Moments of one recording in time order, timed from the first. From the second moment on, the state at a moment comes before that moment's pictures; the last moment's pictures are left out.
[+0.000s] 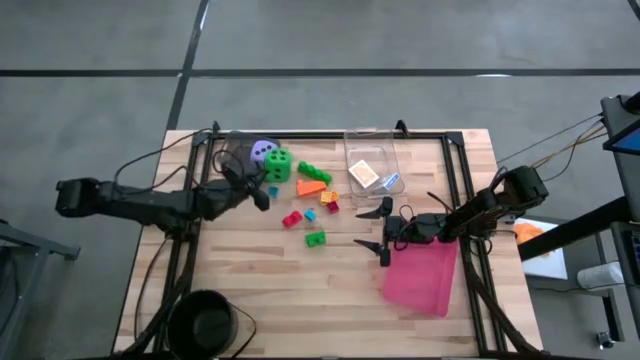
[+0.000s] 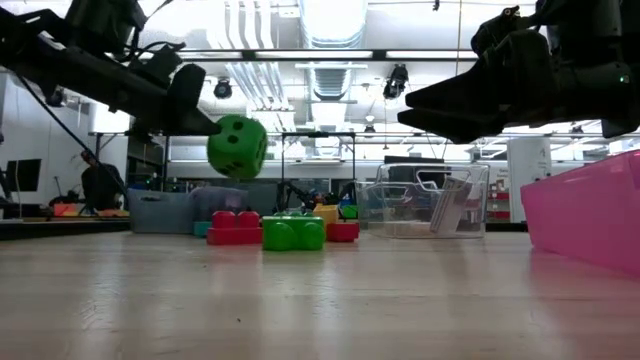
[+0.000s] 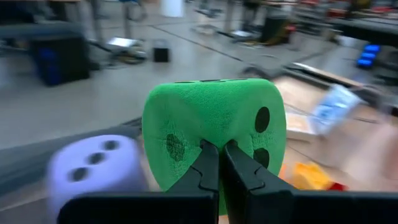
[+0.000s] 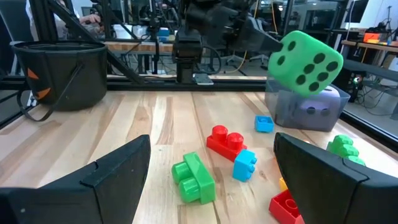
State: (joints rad) left arm 0.11 0.93 0.26 0.40 -0.66 -0.26; right arm 0.23 1.60 0.26 1.29 0.34 0.01
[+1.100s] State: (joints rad) left arm 0.20 0.81 0.26 0.03 -1.12 -0.26; right arm 0.23 1.60 0.26 1.29 0.34 0.02
